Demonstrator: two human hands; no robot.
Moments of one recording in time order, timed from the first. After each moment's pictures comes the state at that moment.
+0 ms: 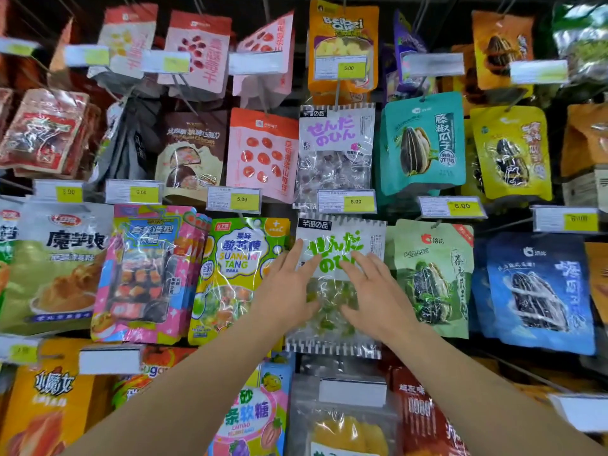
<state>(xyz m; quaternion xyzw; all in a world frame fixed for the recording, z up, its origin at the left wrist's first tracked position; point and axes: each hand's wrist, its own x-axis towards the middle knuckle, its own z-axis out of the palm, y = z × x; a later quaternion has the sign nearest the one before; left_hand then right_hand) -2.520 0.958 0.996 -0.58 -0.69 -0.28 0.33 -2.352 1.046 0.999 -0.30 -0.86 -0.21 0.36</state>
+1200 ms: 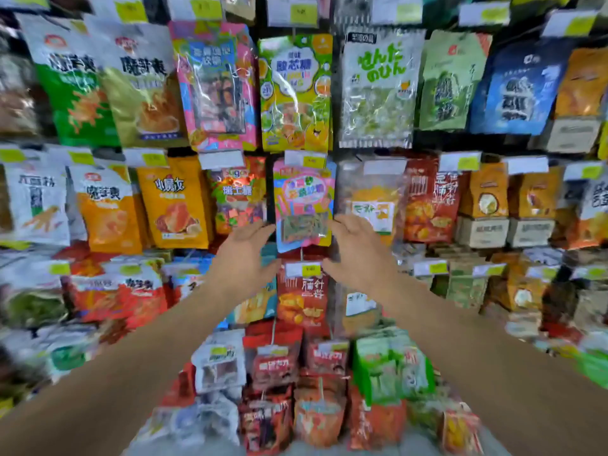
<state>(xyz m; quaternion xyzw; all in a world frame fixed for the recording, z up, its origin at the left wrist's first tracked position) -2.565 0.641 0.776 -0.62 -0.73 -0.27 0.12 -2.363 0.744 0.794 -0.37 -0.90 -0.04 0.23</state>
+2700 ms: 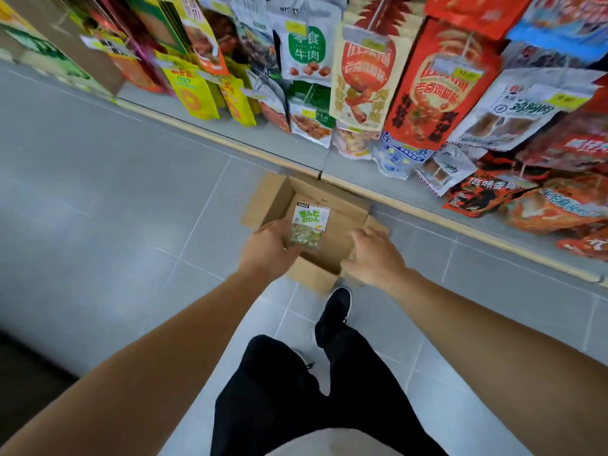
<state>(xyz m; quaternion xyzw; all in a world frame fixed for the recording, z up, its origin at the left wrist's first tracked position) -2.930 0.213 0.393 -0.23 -0.91 -0.16 -0.30 -2.805 0.372 0.347 -0.29 -0.88 0.27 -0.25</state>
